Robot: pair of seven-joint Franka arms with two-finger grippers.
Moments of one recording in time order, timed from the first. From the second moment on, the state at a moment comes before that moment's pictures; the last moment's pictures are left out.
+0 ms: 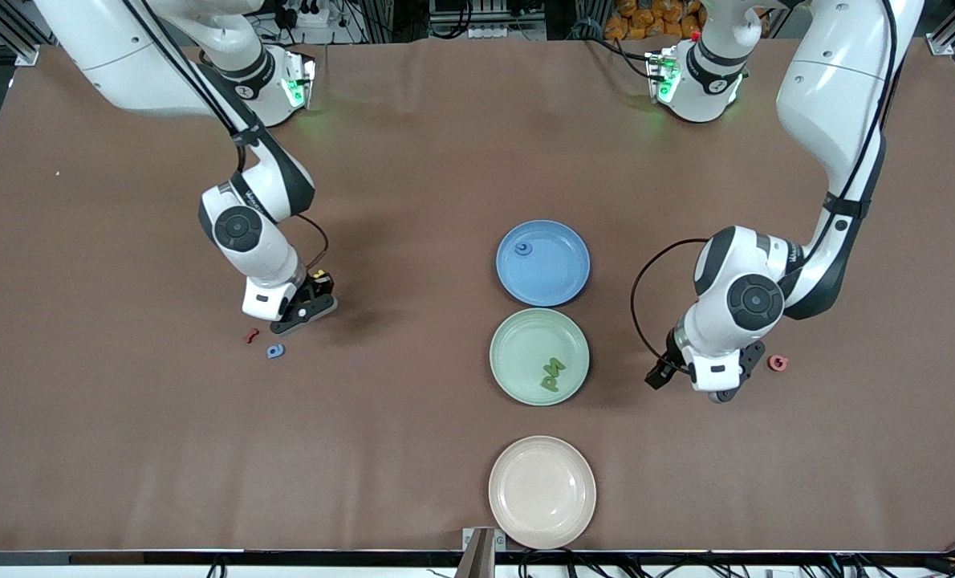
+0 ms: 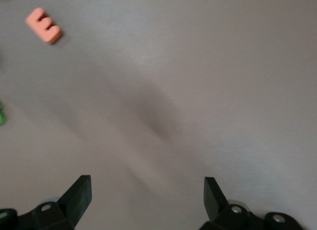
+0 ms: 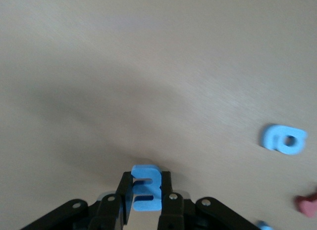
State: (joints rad) left arm -0.06 0.62 -0.24 -1.69 0.18 2.30 -1.23; right arm -0.02 0.46 0.33 -2.17 -0.33 2.64 0.06
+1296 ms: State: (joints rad) left arm 0.18 0.45 -0.23 -2.19 0.31 2.61 -1.22; right arm 0.56 0.65 0.39 -1.73 -0.26 2.48 1.15
